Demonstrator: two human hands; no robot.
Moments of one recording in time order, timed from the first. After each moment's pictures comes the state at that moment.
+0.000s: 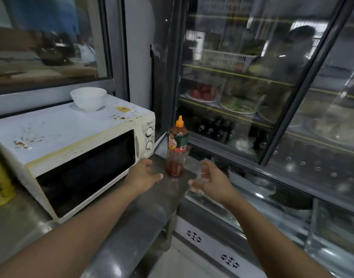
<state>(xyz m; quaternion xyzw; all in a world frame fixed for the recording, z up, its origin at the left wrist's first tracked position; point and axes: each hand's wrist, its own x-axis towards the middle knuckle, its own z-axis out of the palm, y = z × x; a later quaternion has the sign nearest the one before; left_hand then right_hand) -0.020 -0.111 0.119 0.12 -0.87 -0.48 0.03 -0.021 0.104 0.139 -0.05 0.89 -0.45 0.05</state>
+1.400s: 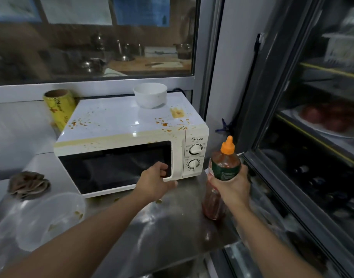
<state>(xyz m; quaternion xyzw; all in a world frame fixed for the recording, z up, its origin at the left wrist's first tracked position) -0.139 -0.091 0.107 0.40 -0.82 -0.40 0.13 -0.302 0.052 0.072 -0.17 0.81 -0.56 0.02</state>
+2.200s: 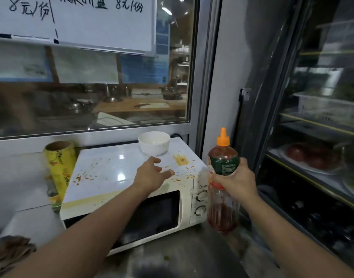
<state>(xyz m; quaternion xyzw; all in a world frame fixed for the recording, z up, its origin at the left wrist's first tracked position) -0.159 -0.191 0.216 0.36 -0.78 -0.45 0.24 -0.305 -0.009 0.217 -0.23 0.83 -0.50 -0.03</state>
